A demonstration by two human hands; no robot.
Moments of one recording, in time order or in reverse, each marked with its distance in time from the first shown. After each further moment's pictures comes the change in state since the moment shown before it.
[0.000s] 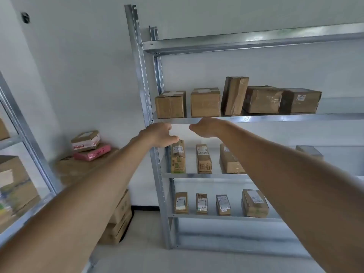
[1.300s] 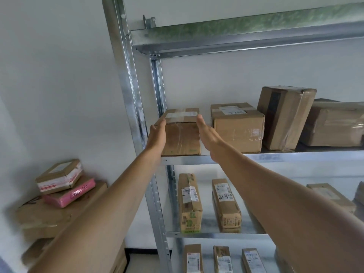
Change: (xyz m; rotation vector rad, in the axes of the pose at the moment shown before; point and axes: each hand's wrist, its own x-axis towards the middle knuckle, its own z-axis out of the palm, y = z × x) left_hand 0.350 -0.118 0.032 -1.096 0.267 -0.325; right_hand 0.383 -0.011 0.033 0.911 0.114 0.022
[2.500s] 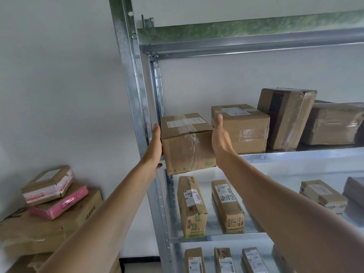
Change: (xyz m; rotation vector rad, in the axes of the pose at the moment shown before) left_hand -0.002 -0.028 -0.042 -0.088 -0.197 -0.079; right_hand 0.001 0.008 0.022 0.192 0.368 -0.011
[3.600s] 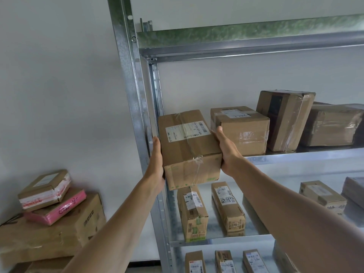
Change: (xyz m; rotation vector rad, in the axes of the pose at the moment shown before) left_hand -0.015 -0.019 0.009 -0.350 -0.079 0.004; right_hand 0.002 0.017 -0.017 0.292 -0.208 0.165
